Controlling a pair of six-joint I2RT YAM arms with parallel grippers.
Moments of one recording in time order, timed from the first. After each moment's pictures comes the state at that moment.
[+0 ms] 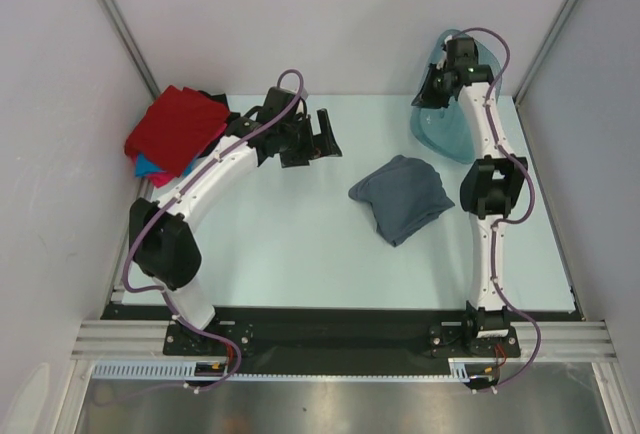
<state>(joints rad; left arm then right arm) -0.51 1.72 1.60 -0.65 0.18 -0.63 0.05 2.47 2.61 -0.94 -0.24 0.36</state>
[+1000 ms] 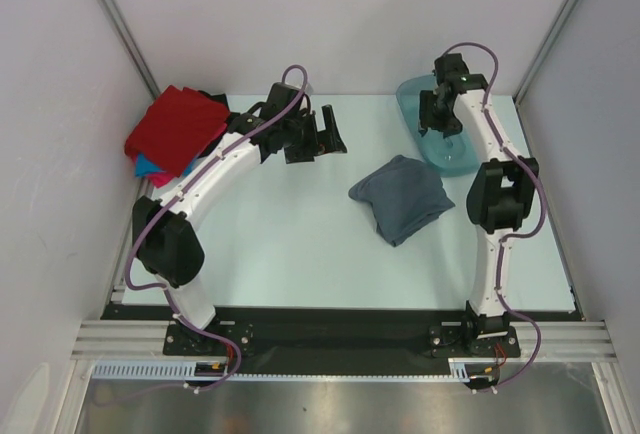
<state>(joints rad) -0.53 1.75 1.66 -0.67 0.19 -0.62 0.12 2.21 2.17 -1.00 0.09 0.15</state>
